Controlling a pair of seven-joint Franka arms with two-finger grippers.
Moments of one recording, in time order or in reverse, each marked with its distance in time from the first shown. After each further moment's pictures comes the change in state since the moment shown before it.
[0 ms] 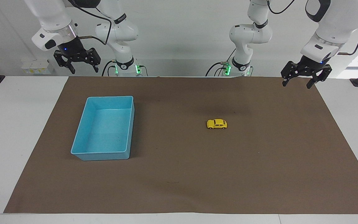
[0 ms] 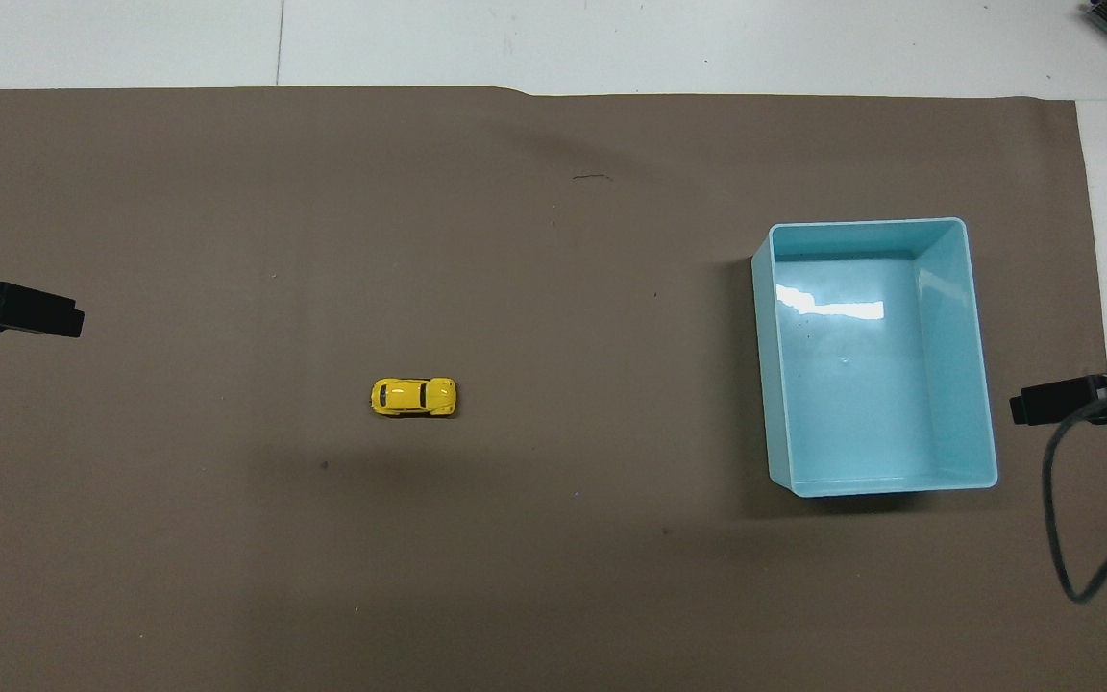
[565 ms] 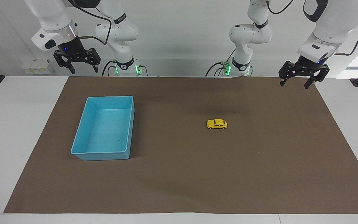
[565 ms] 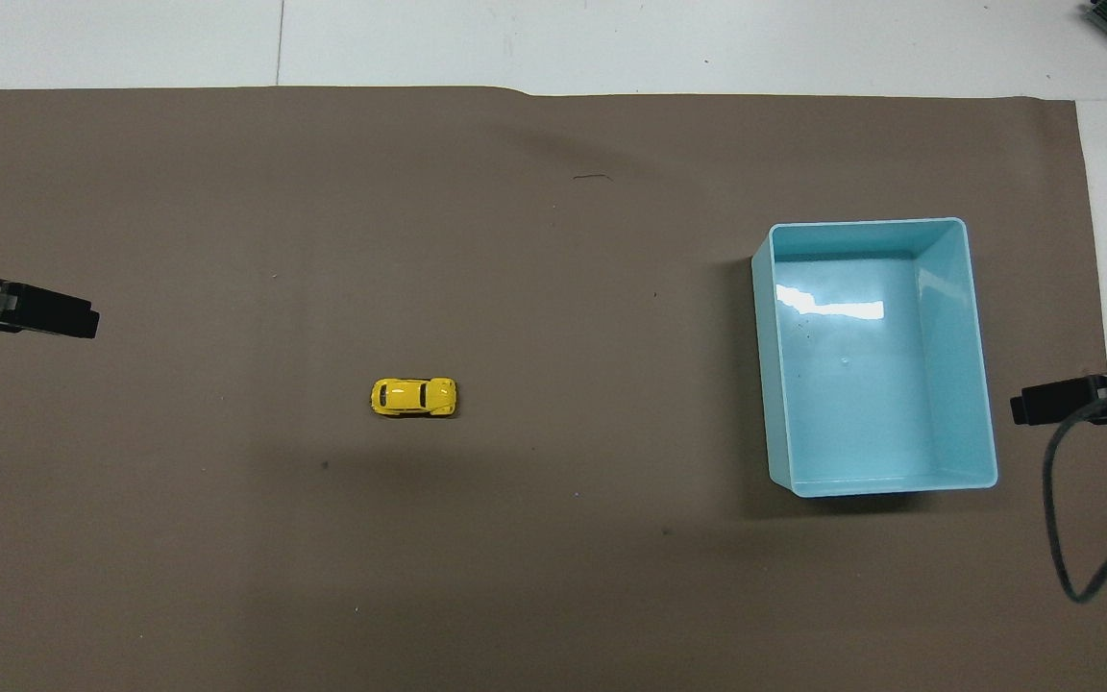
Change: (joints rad) left arm -0.010 0.005 -0.010 0.000 -0.013 0.000 0.001; right arm -0.001 0.000 0.000 0.000 0.000 0.000 0.000
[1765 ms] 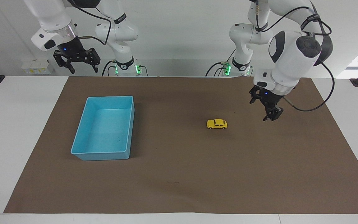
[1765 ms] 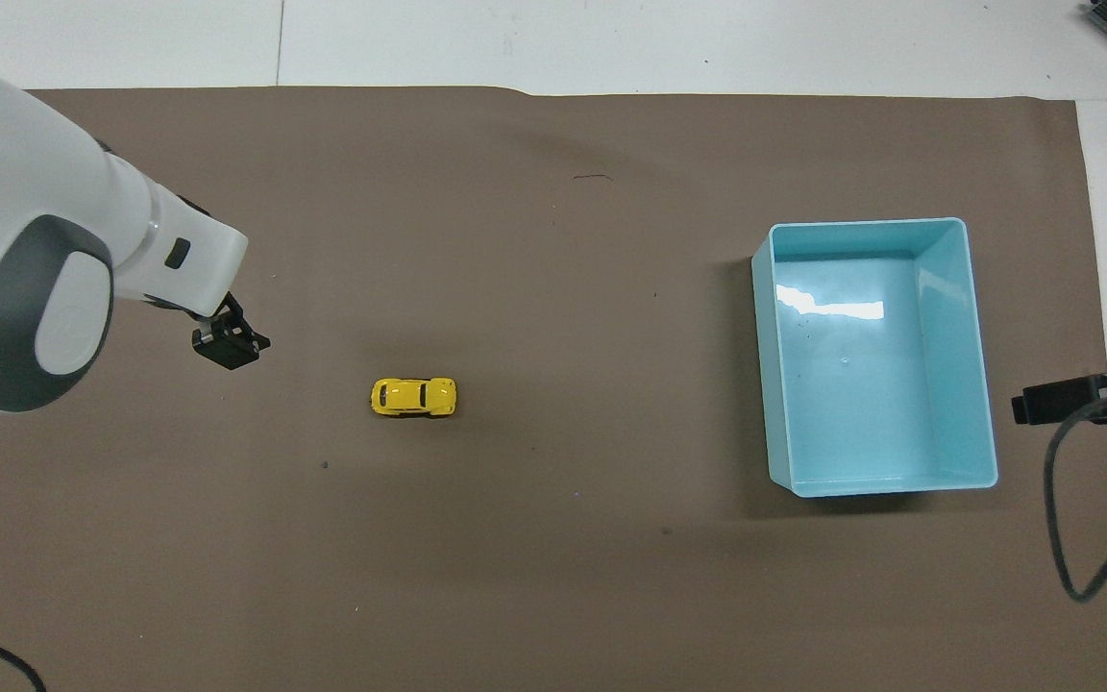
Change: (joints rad) left arm -0.157 0.218 -0.009 -0.066 -0.055 0.209 0.934; right arm -0.002 0.001 0.000 0.000 0.000 0.000 0.000
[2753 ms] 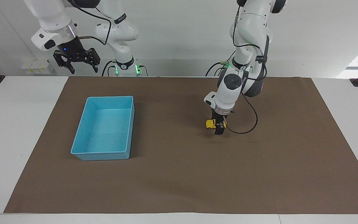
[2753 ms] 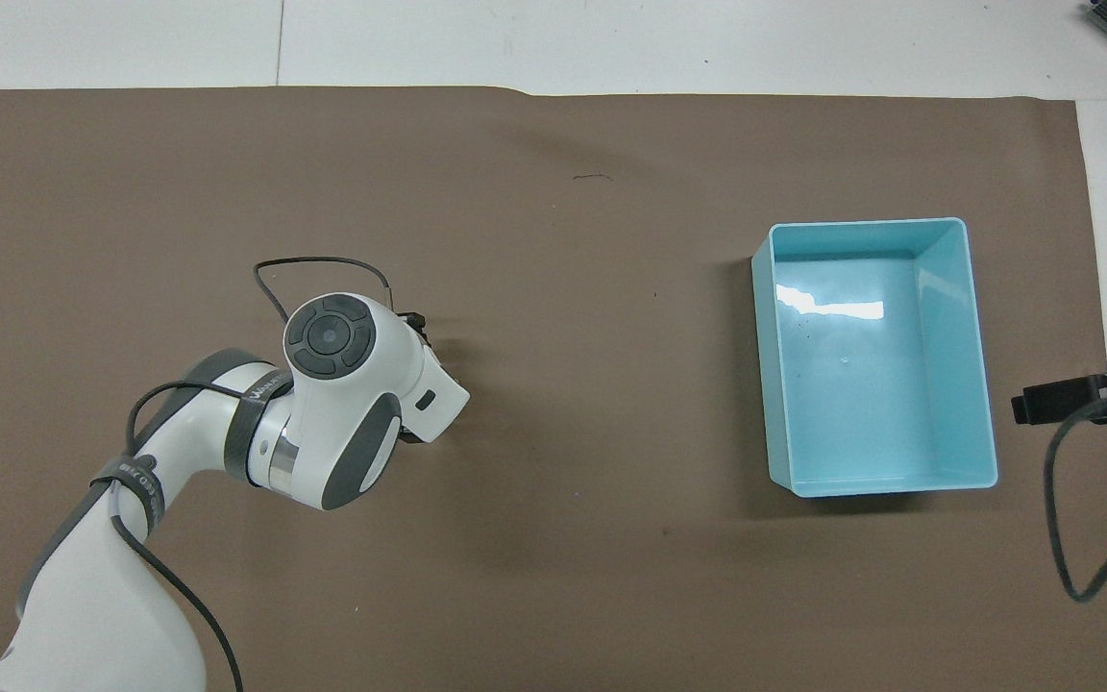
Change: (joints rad) left arm -0.262 0.094 0.001 -0.408 0.002 0.559 0.045; right arm 0.000 0.000 0.000 0.000 0.000 0.000 0.000
